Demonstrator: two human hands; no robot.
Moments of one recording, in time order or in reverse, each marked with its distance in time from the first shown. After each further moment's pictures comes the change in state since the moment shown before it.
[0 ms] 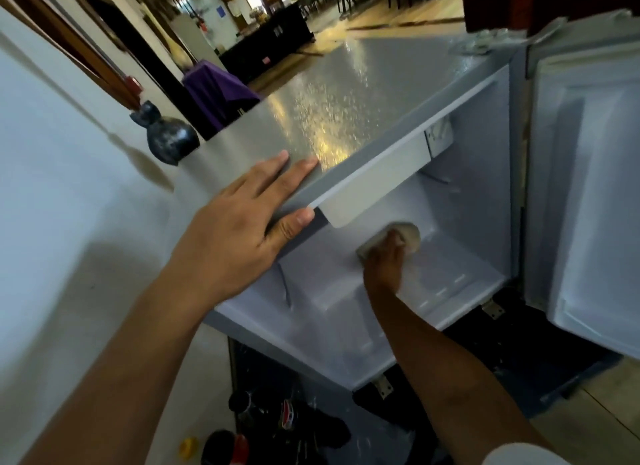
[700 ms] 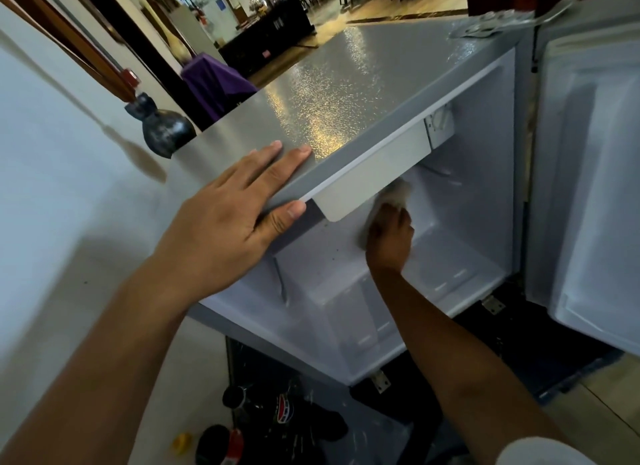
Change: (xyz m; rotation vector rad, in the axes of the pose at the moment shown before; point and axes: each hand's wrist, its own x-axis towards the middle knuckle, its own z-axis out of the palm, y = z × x) left_hand 0.002 -0.002 0.003 -0.001 -0.019 0.006; right_hand 0.033 -0.020 -0.015 -0.157 0.200 -0.225
